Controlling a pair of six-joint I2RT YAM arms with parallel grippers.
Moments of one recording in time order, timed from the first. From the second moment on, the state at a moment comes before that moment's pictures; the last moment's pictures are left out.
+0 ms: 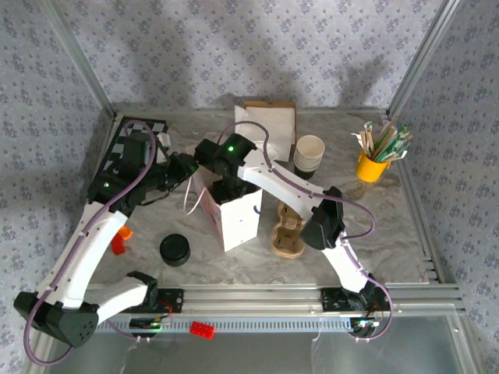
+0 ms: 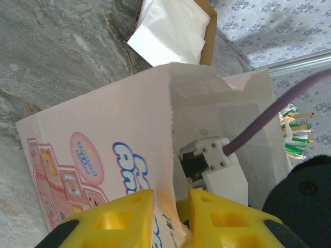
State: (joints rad) left arm -0.40 1.06 1.23 -0.80 0.23 -0.93; right arm 0.98 2.20 2.37 -1.65 0.03 0.65
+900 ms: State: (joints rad) left arm -0.41 1.06 1.23 -0.81 0.21 -0.90; right arm 0.98 2.15 2.23 -1.56 0.05 0.64
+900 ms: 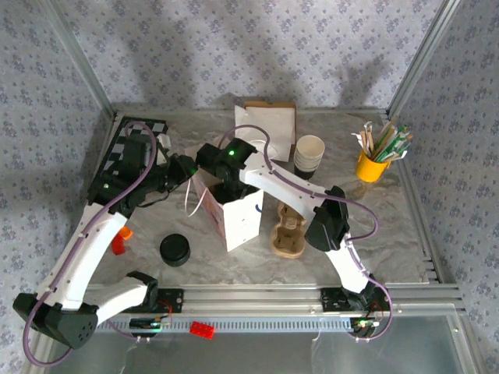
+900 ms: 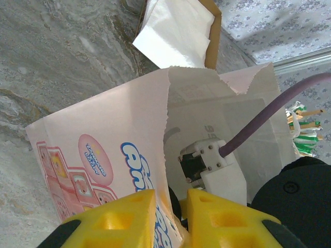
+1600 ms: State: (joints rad) left arm -0.41 1.07 1.22 -0.81 0.21 -0.88; right arm 0.98 2.12 2.15 -1.47 0.04 0.61
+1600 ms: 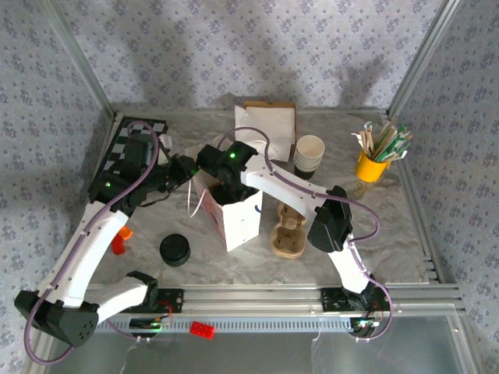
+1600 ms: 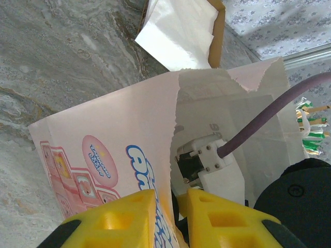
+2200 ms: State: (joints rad) left arm -0.41 1.07 1.22 -0.83 0.21 -0.86; right arm 0.98 2.10 2.11 -1.44 0.05 0.60
